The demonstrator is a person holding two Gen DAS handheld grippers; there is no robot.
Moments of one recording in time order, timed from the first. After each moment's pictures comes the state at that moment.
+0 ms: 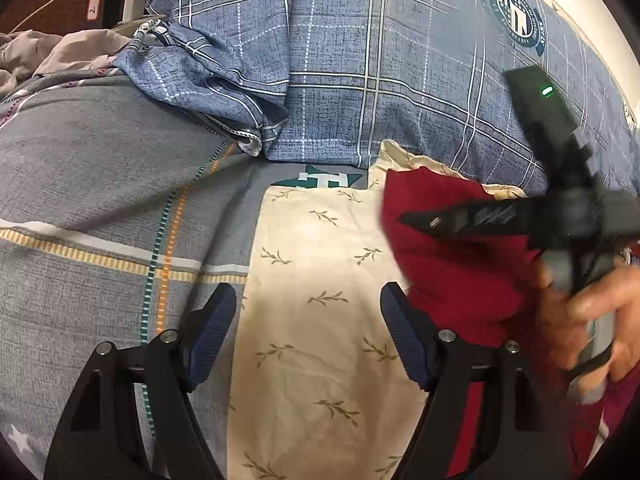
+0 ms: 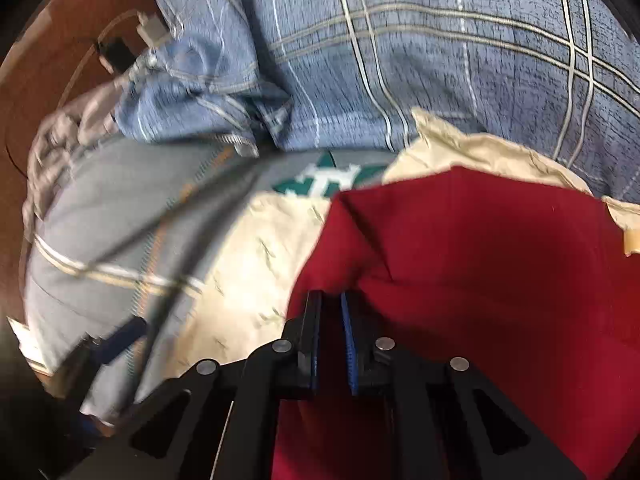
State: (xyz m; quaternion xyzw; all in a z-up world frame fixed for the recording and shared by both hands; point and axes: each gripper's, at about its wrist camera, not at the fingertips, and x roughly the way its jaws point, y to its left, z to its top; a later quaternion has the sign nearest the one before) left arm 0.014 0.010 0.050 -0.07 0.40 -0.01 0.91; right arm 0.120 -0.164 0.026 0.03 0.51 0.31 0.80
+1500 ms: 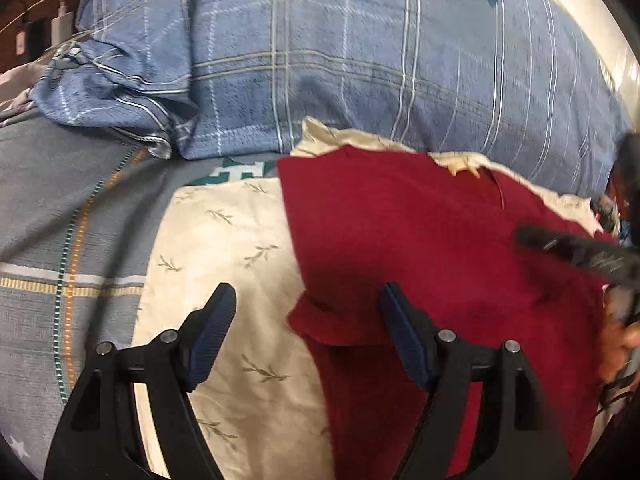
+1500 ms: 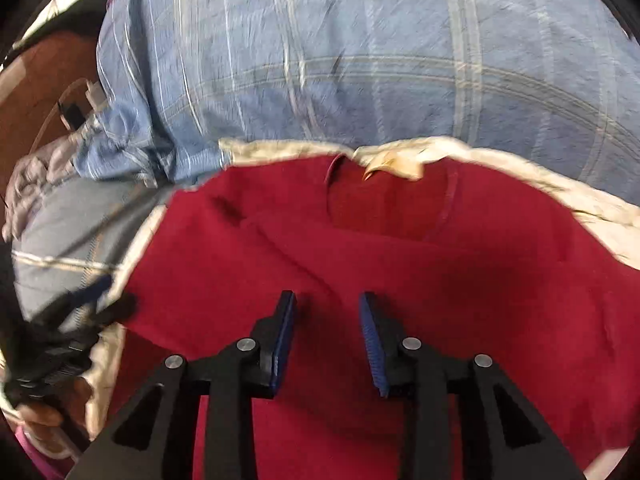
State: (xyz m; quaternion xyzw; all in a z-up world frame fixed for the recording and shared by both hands) left arm 0.039 -0.062 0.047 -0.03 0.43 -0.07 0.90; right arm 0.062 -0.326 0.059 0.04 0.44 0.15 0.89
